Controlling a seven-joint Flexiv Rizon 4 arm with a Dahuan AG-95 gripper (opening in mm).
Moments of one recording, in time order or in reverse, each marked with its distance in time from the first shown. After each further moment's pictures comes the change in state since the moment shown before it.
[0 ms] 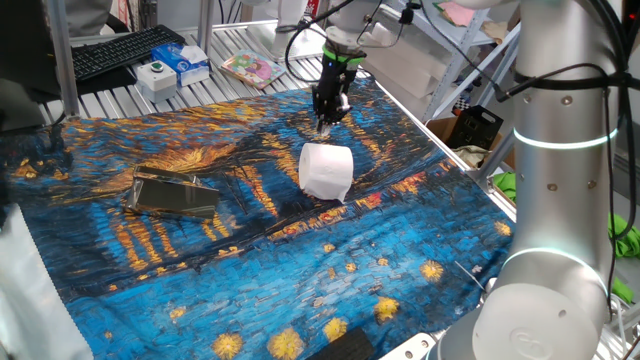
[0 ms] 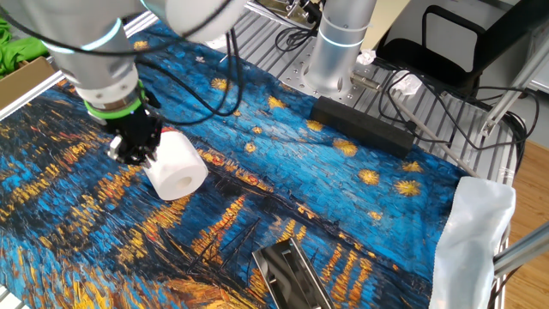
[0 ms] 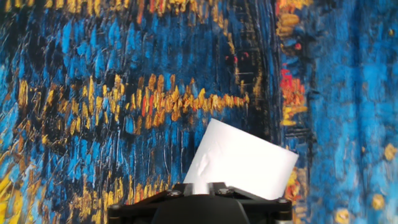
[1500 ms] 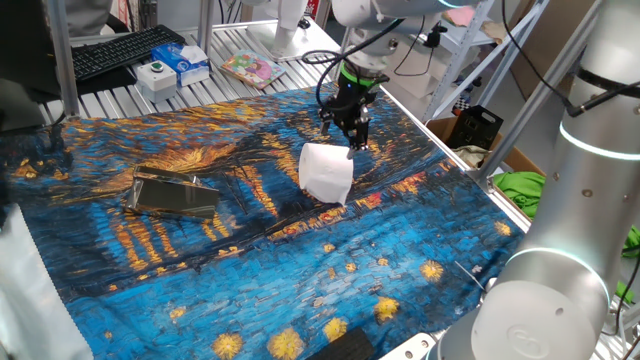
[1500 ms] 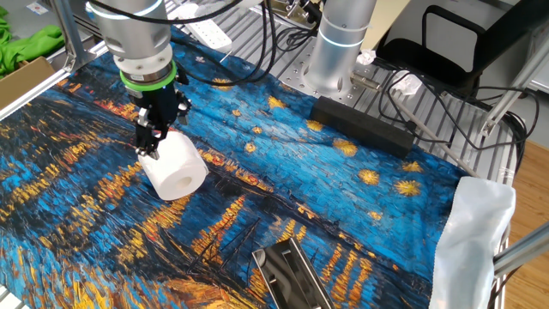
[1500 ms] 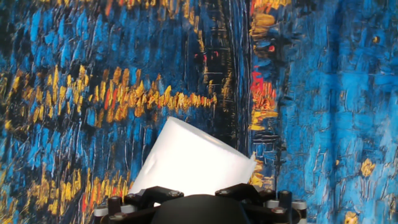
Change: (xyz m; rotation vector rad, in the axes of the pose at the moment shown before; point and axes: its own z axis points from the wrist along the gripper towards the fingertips) arm 0.001 -0.058 0.023 -0.069 -0.035 -0.076
